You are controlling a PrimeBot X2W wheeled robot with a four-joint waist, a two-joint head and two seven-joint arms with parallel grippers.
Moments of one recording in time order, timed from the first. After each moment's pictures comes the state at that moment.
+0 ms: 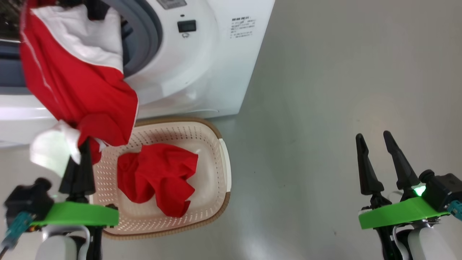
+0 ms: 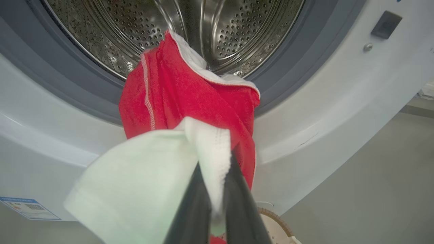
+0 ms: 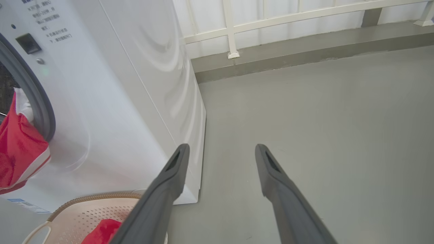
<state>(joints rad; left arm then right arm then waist) -0.28 0.05 0.13 0.23 -0.27 -0.13 -0.26 -0.11 -0.04 -0.03 0.13 0.36 0.12 -0.26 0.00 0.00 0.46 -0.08</state>
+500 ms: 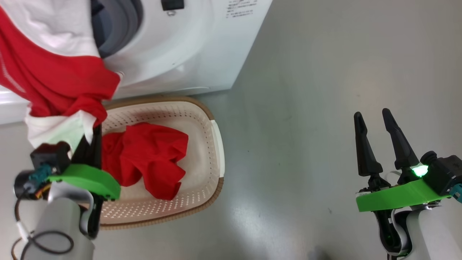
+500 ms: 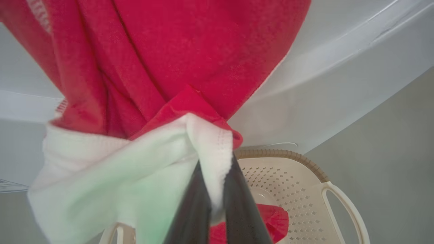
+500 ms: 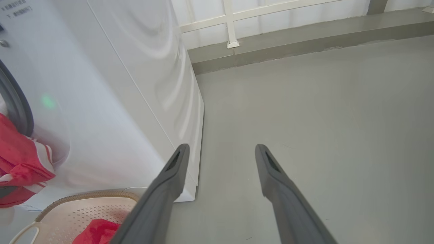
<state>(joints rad) -0.55 0.14 -0.01 0.67 -0.26 -0.13 -0.26 -0.19 -0.04 -0.01 0.12 0.37 0.12 -0.26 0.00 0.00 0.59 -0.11</state>
